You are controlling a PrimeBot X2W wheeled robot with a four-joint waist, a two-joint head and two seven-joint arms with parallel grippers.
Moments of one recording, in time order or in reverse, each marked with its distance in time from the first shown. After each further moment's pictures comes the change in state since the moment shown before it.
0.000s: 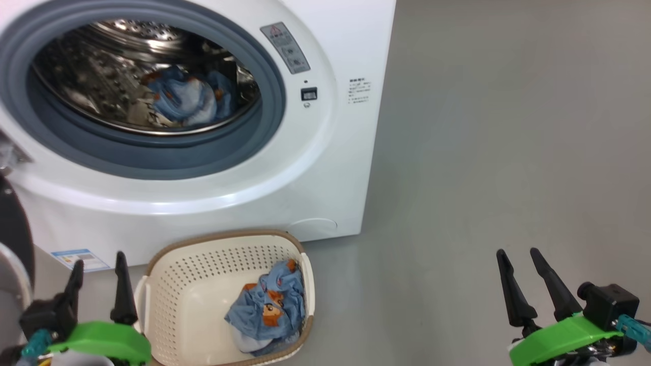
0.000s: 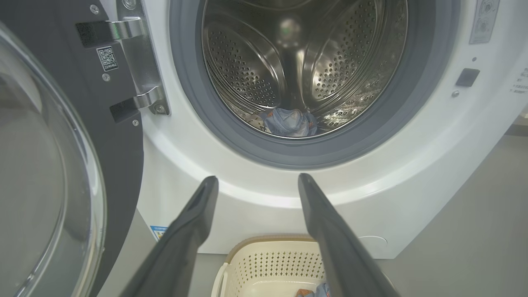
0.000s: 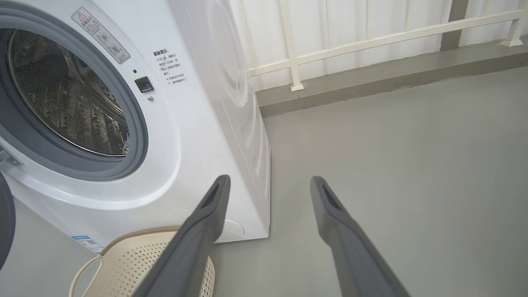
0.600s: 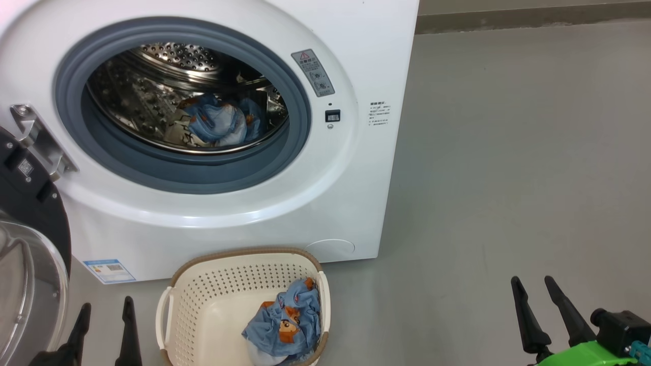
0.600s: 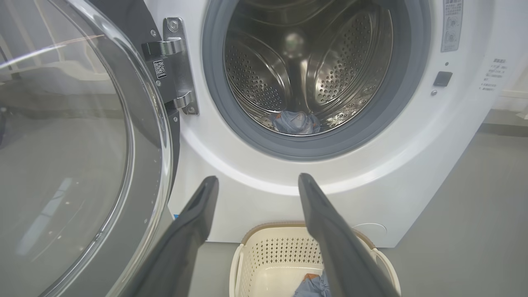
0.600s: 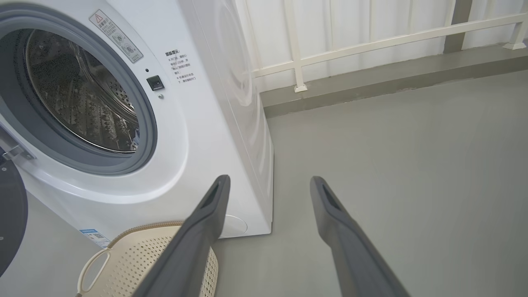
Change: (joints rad) left arm 0.216 -0.012 -0.005 -0.170 0.006 0.000 0.000; right arm 0.087 -0.018 -0.032 -0.003 0.005 0.000 0.000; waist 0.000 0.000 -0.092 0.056
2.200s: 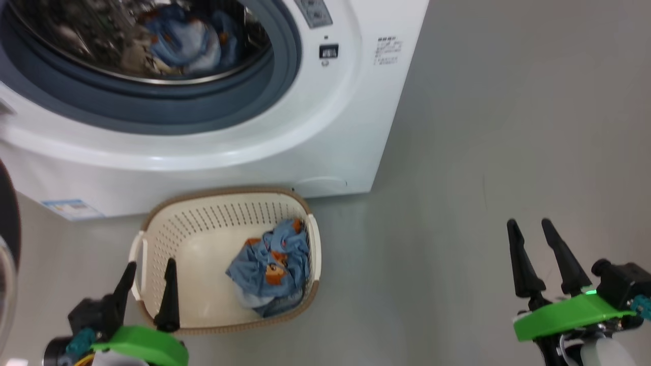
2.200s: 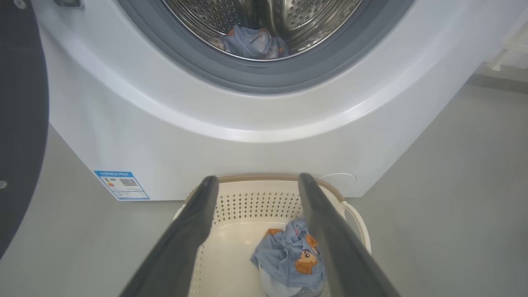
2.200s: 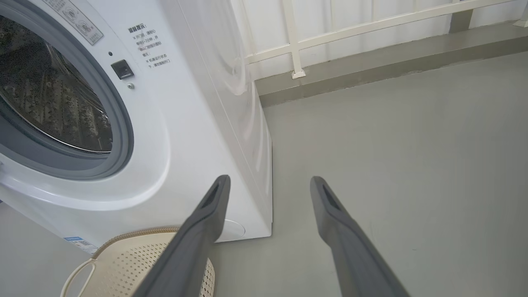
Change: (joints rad) left arm -0.160 -0.003 -0.125 0.141 -0.040 0.007 0.000; right arm -0.120 0.035 -0.015 -0.050 -0.002 0.000 0.000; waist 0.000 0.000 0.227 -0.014
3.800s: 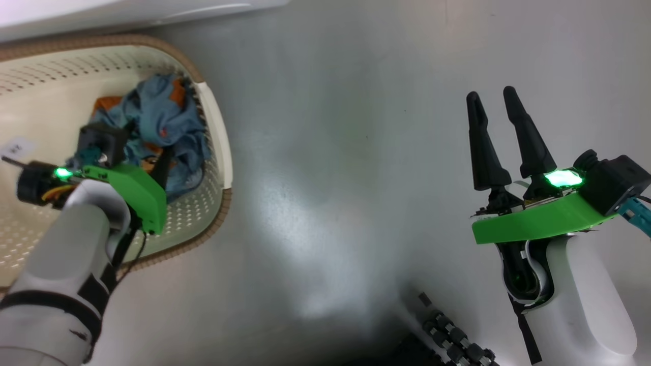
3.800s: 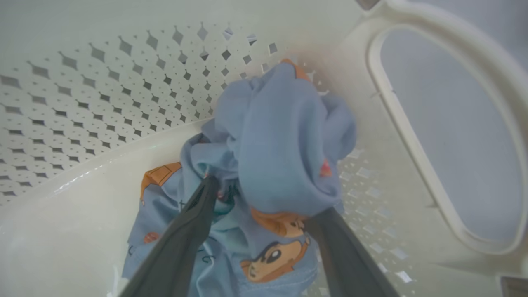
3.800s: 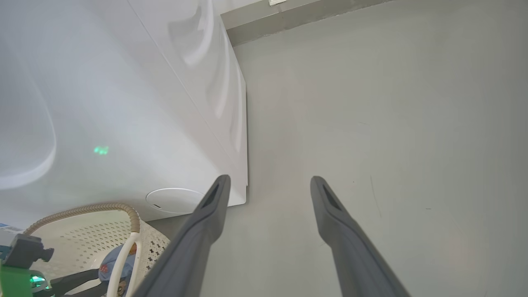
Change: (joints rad) left arm -0.794 0.210 -0.684 0.662 -0.283 -0.008 0.000; right arm -0.330 0.072 0.112 -0.093 0.057 0.000 0.000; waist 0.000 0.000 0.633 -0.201
